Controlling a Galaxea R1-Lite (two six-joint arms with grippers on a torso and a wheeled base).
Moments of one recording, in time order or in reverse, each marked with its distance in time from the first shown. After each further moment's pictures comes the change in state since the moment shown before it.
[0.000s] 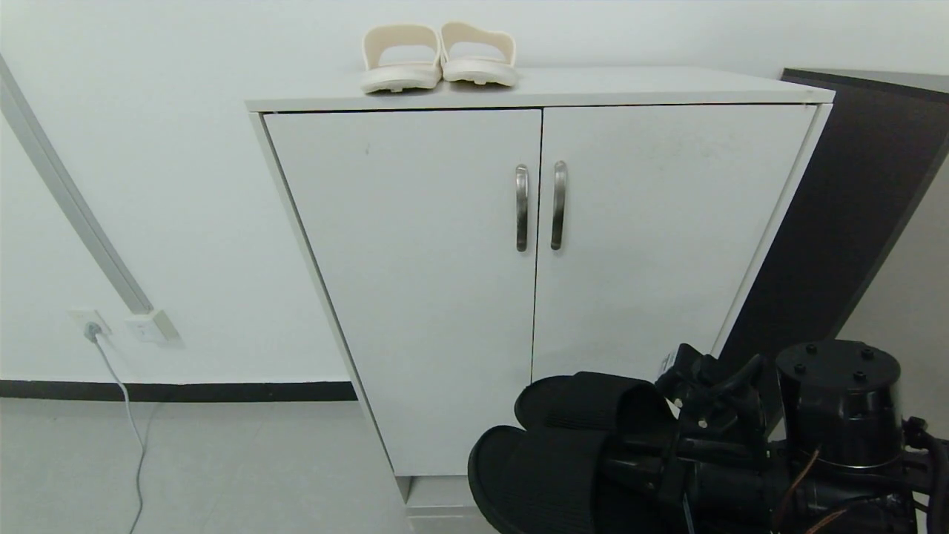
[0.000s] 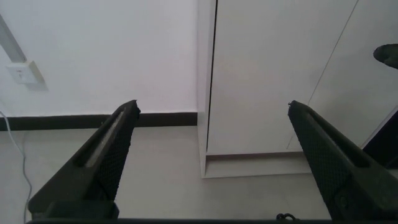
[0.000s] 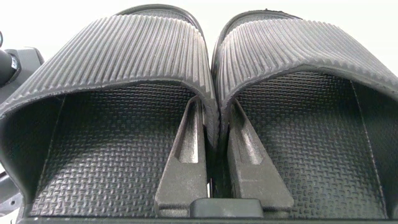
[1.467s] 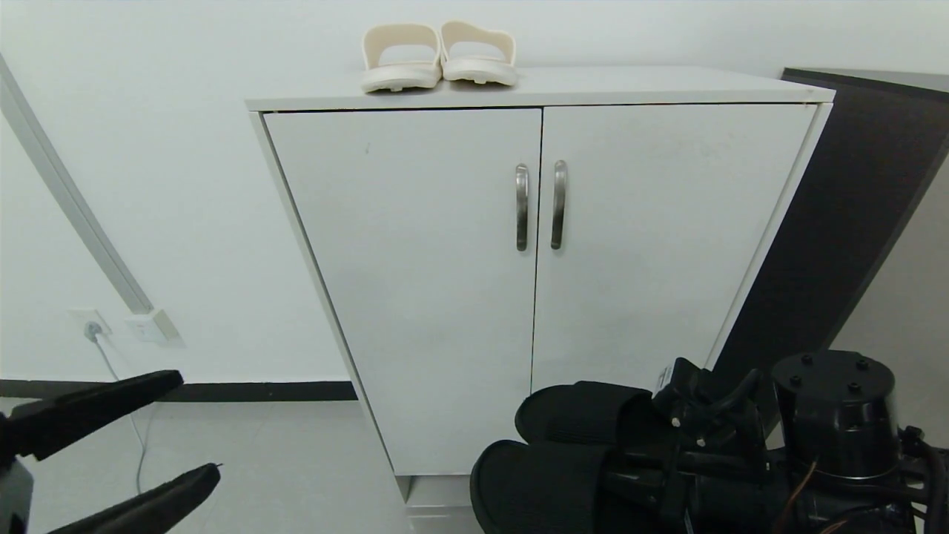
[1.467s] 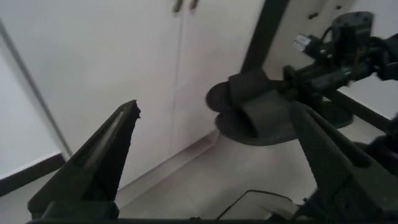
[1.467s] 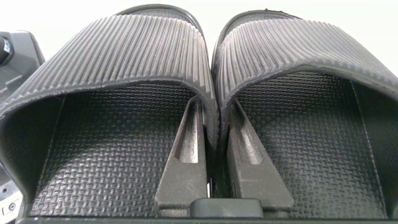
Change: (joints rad) left arm -0.253 0.822 -0.450 -0.270 -0.486 -0.071; right arm 0.007 0.006 0.022 -0.001 0.000 -0.036
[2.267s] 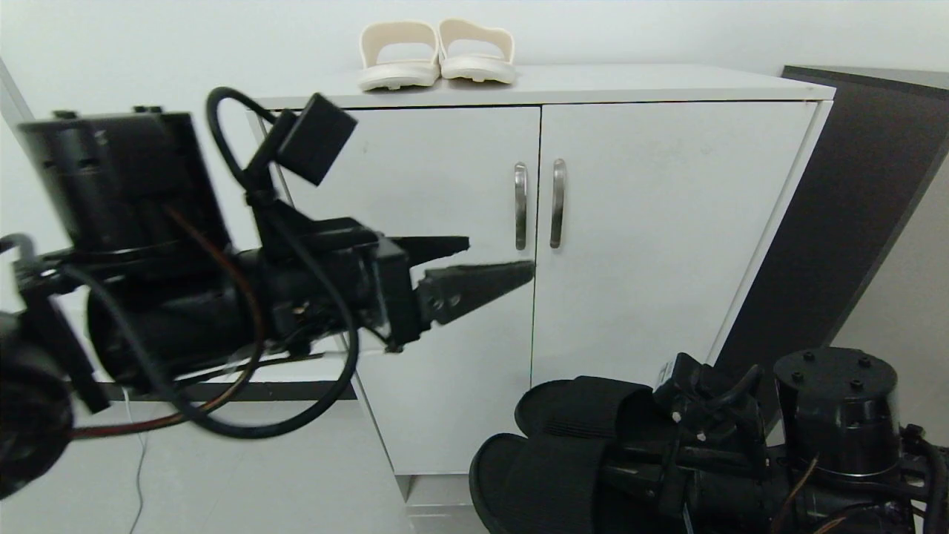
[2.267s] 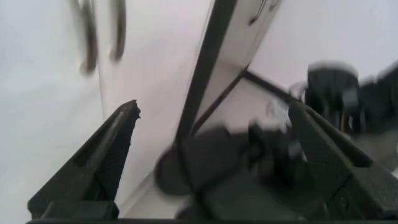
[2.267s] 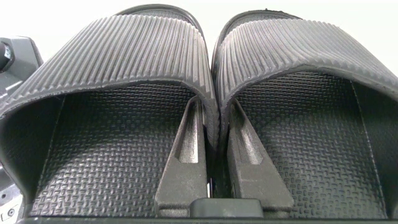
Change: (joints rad) left arm -0.365 0.654 -0.465 -0.288 0.065 -0.051; right arm -0.005 0.005 -0.003 -0.017 -0.002 0.008
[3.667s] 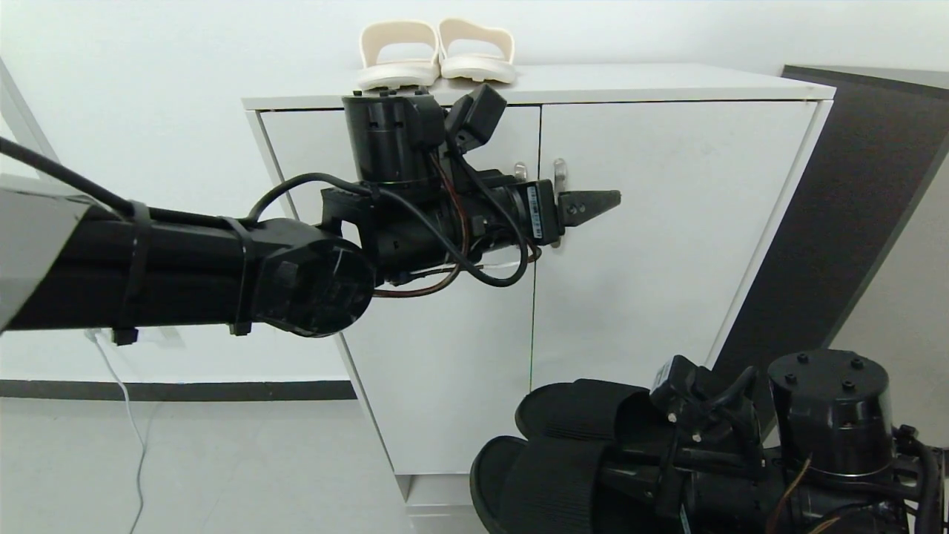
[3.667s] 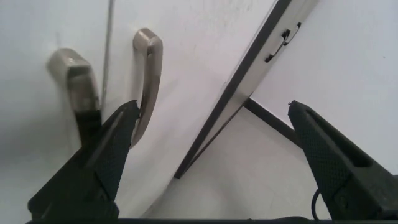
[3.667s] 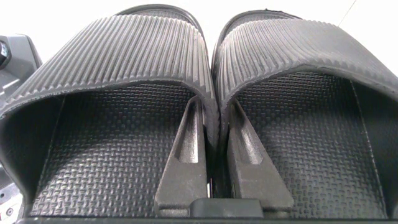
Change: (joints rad) left arm -0.019 0.443 -0.527 0.053 0.074 -0.123; right arm -0.001 0.010 0.001 -0.001 0.000 0.002
